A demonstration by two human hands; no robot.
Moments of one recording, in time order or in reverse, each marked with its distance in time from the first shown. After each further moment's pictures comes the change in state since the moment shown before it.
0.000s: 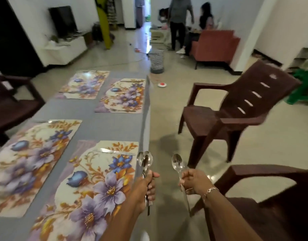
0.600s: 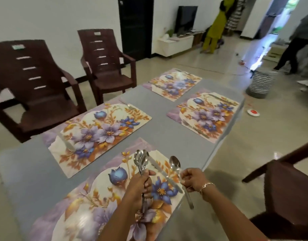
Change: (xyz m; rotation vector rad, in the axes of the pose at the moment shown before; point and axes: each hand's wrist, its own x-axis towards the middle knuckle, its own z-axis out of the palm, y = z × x) left_hand 0.070 0.075 -0.104 -0.407 0.478 0.301; right_hand 0.198 -0.112 0.134 -0.628 -0.482 -0.116
